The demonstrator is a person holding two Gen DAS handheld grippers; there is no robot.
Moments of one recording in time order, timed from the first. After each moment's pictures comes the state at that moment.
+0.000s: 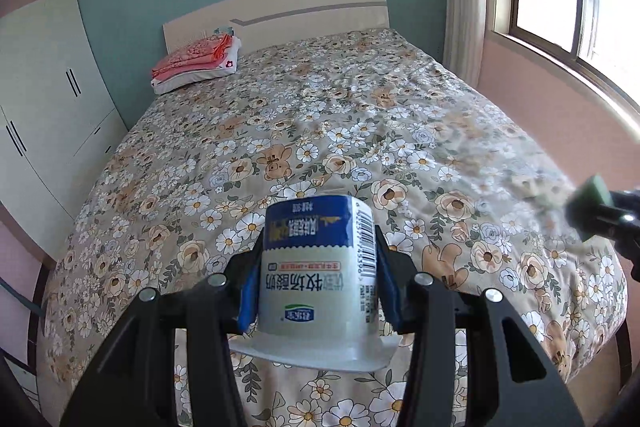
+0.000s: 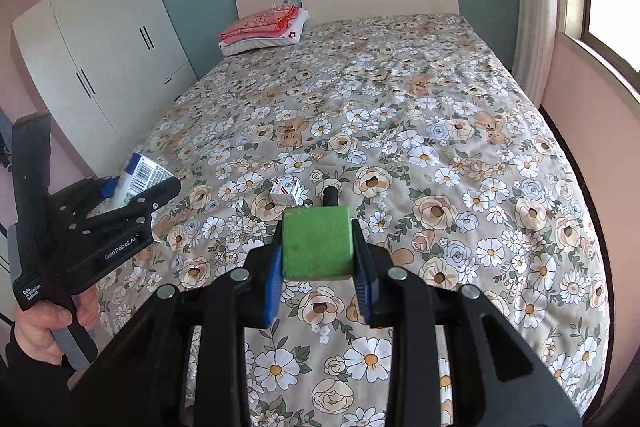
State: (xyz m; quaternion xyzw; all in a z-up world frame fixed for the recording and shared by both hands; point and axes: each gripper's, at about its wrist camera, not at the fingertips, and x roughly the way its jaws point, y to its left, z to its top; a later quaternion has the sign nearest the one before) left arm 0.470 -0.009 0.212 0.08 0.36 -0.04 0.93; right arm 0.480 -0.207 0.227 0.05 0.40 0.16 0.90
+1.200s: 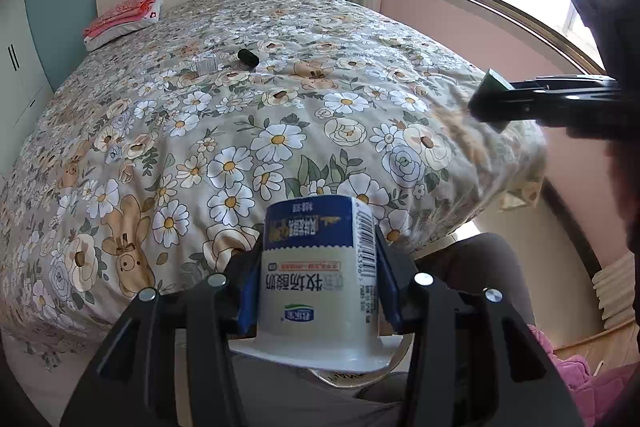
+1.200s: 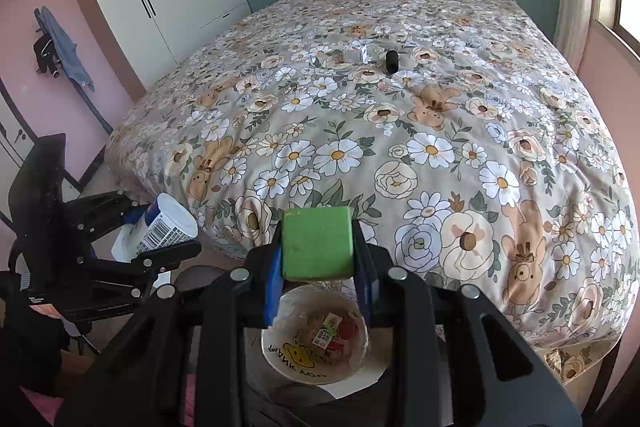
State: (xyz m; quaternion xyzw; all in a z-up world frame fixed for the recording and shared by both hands) left arm 0.140 -0.003 0.033 0.08 0.43 -0.19 0.88; right arm 0.177 -0.205 0.087 0.00 0.44 0.25 0.86
